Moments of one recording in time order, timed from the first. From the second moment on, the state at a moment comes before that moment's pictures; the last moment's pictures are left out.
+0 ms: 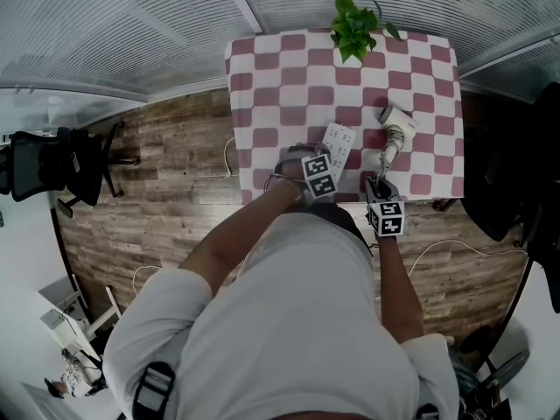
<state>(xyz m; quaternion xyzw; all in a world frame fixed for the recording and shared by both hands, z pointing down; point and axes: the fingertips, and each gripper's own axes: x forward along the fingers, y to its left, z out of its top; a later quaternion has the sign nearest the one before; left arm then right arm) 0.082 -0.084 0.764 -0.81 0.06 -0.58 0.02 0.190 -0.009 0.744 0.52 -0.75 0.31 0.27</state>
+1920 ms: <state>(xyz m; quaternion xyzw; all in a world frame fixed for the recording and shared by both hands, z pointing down) 0.086 -0.085 0.431 -0.98 0.19 -0.05 -0.09 0.116 -0.073 0.429 0.51 -0.85 0.11 0.10</state>
